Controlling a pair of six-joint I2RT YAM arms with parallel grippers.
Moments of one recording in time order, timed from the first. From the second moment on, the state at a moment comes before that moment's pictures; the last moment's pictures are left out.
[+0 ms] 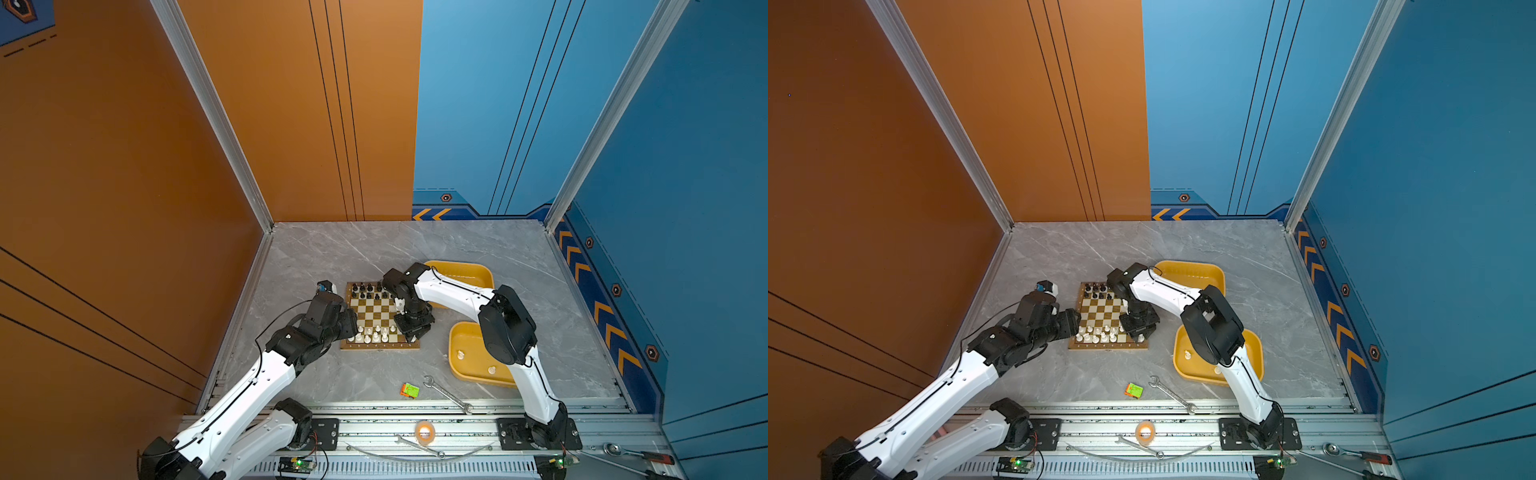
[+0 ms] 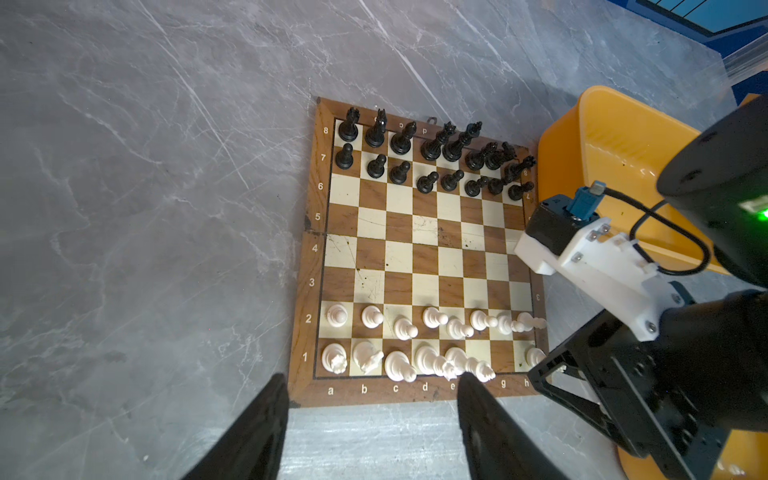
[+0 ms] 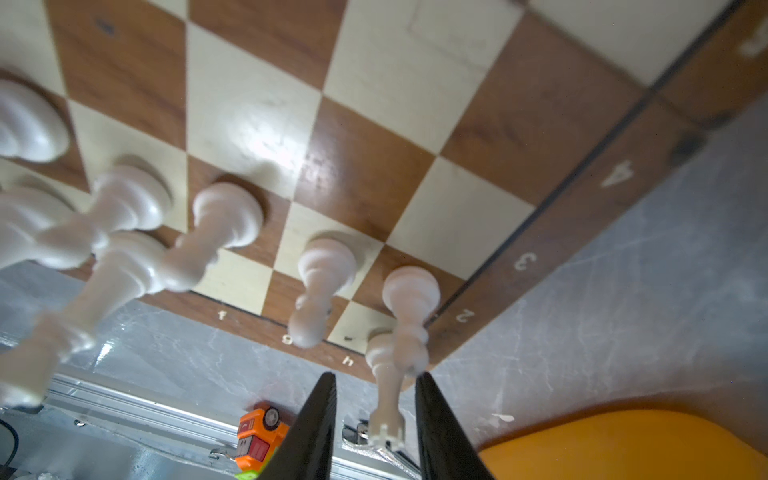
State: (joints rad) left arm -0.48 0.91 0.71 -0.61 -0.15 -0.61; right arm 0.83 2.21 1.81 -1.29 -0.18 0.36
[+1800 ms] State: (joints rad) left arm -0.45 1.11 0.82 -0.53 -0.09 -0.55; right arm 0.73 2.08 1.89 -1.31 -0.21 0.35
